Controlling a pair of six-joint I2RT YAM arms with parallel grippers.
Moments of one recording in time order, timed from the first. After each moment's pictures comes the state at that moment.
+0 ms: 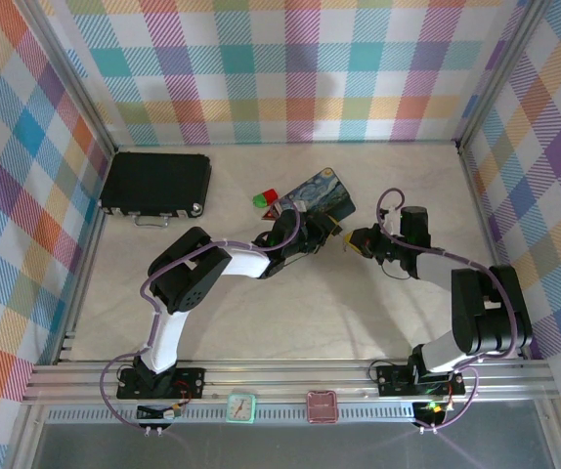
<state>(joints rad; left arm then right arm) -0.79 2.09 1.13 0.68 0.15 -1.47 0.09 1.50 0.61 0.19 -0.80 0.83</state>
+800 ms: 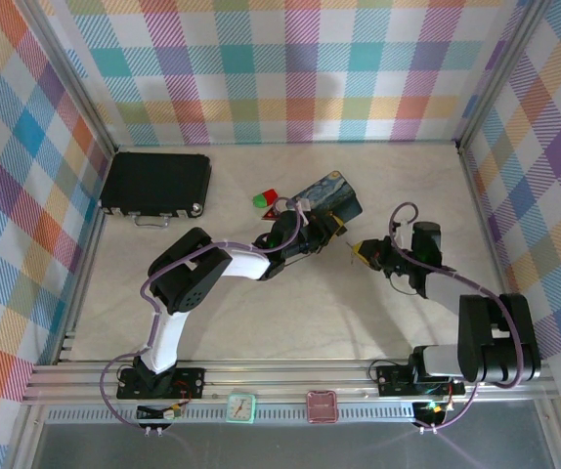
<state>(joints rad) -0.79 2.09 1.12 0.77 0.20 -1.41 0.03 1.33 0.45 0.24 -0.84 0.90</state>
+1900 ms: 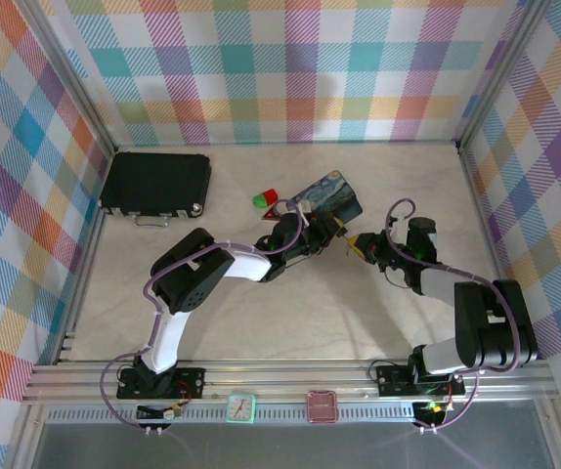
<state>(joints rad) -0.80 2.11 1.11 0.79 0.18 -1.42 0.08 1.43 0.47 0.42 -0.83 1.05</state>
